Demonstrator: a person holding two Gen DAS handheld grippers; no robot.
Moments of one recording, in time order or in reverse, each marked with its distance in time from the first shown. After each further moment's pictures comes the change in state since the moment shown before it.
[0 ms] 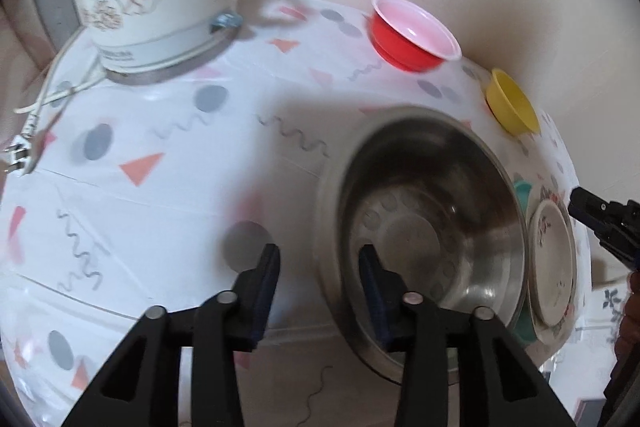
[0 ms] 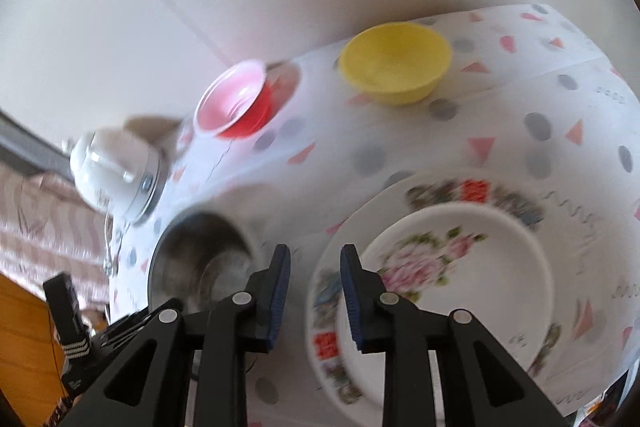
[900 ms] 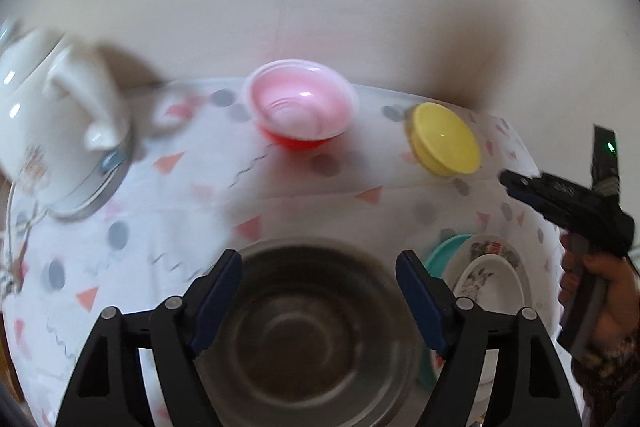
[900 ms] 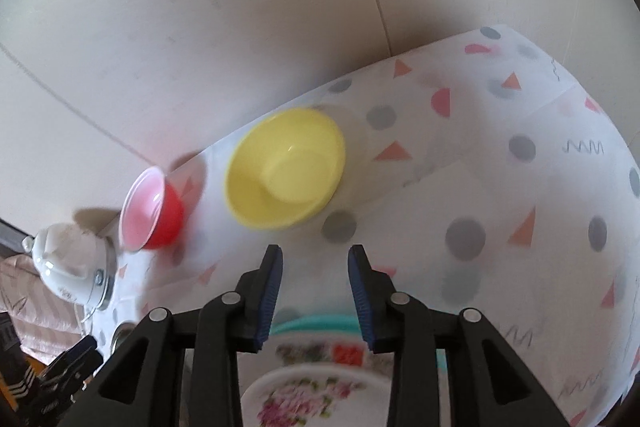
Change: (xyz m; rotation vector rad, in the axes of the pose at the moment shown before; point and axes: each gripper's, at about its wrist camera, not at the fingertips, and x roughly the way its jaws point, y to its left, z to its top) left arm -0.015 -0.108 0.074 0.174 -0.048 -0.062; right arm 0.013 -0.081 0.095 0.092 -0.084 -0.079
